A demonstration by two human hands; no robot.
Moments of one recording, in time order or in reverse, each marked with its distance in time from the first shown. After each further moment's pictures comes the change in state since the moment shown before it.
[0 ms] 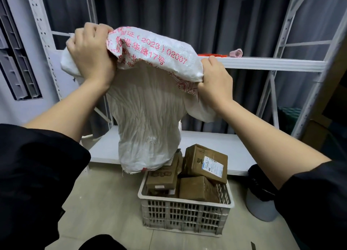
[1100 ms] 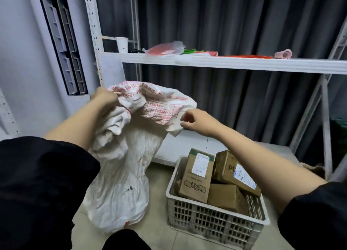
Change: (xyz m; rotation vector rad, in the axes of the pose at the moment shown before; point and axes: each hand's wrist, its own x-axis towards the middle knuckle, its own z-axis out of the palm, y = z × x) left_hand -0.032 -0.140 0.002 -0.047 -0.723 -0.825; right_hand -0.043 -0.080 0.094 0.414 -0.740 -0.095
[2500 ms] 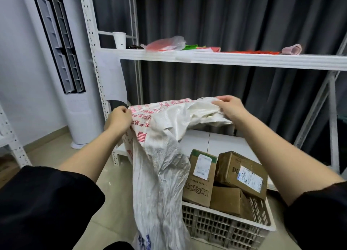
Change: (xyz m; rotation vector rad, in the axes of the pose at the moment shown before) left_hand -0.005 -0.031 0.081 -0.098 0.041 0.250; right_hand 0.031 0.068 -0.027 0.794 0.399 0.465
